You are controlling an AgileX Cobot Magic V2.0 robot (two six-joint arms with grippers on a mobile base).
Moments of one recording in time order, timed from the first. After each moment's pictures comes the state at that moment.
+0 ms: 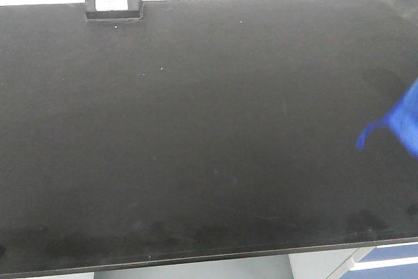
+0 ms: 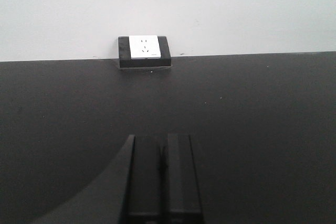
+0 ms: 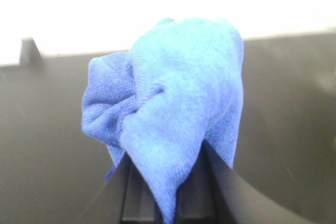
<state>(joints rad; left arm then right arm) -0.09 -0.02 0.03 -0.10 0.16 0.02 0.08 0.34 -0.61 -0.06 0.62 0.12</state>
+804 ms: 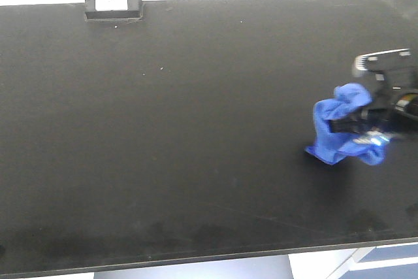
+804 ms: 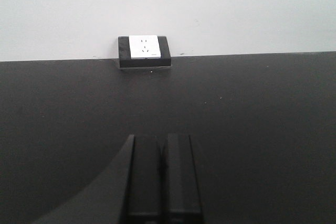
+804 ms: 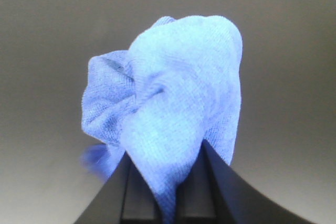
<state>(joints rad) -0.09 -0.02 0.03 -0.10 0.16 0.02 0.08 1.47 -0.73 0.02 0.31 -0.15</state>
